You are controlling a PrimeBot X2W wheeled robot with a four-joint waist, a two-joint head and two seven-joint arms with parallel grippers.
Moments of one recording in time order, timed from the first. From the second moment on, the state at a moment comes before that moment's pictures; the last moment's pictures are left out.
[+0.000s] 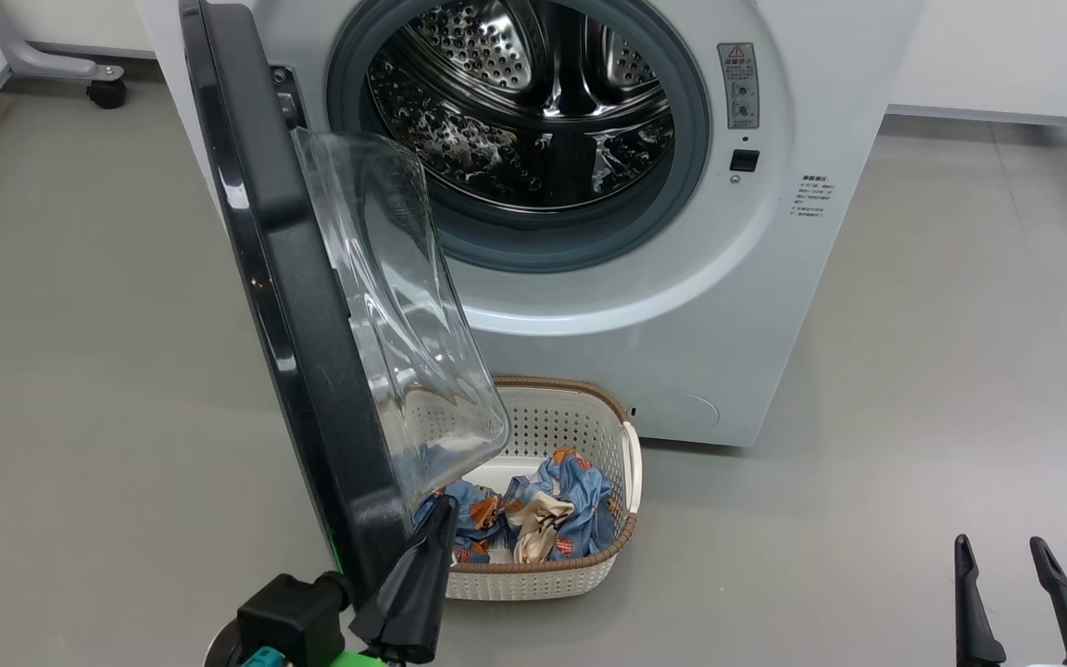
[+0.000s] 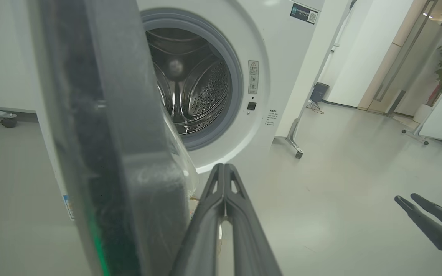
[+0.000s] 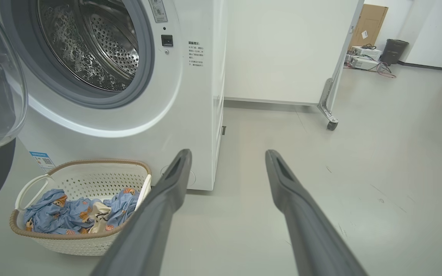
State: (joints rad) left arm 0.21 0.05 -0.43 -0.36 -0.39 -0.01 0.06; right arm 0.26 -0.11 -0.05 0.12 0.15 0.03 -0.26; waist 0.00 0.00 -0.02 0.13
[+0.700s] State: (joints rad) left arm 0.18 0.05 -0.42 -0.35 -0.40 0.09 0.11; right arm 0.26 -0.09 -0.10 0.12 0.14 0.04 -0.26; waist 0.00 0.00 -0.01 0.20
